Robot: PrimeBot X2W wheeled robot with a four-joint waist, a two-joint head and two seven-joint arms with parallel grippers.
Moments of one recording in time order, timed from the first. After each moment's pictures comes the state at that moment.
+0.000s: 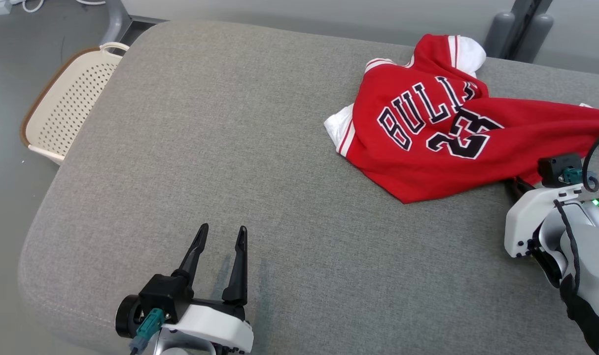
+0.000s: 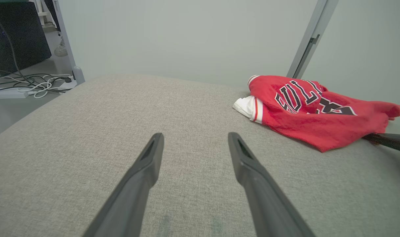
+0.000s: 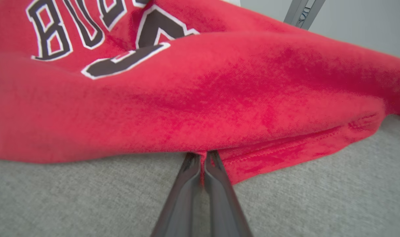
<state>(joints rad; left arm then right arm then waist) -0.08 0.05 -0.33 0.20 -0.33 0.11 -0.26 -0.79 -0.30 0.58 1.15 0.49 0.13 -0.13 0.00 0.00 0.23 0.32</state>
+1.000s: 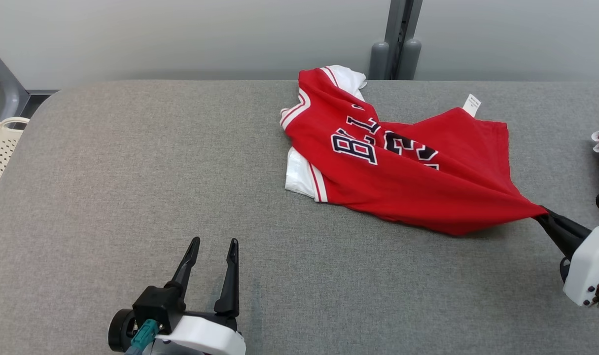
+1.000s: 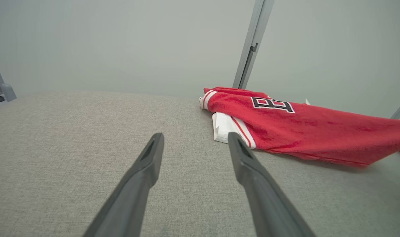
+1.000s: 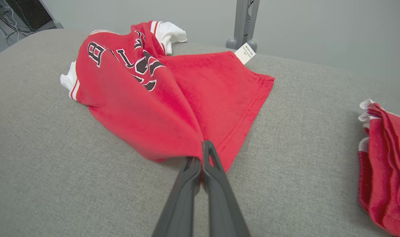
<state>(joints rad) -0.05 0.05 -0.30 0.21 -0.31 0.10 -0.26 -0.37 -0.70 0.52 0.29 0.83 0.13 0.15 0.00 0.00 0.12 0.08</state>
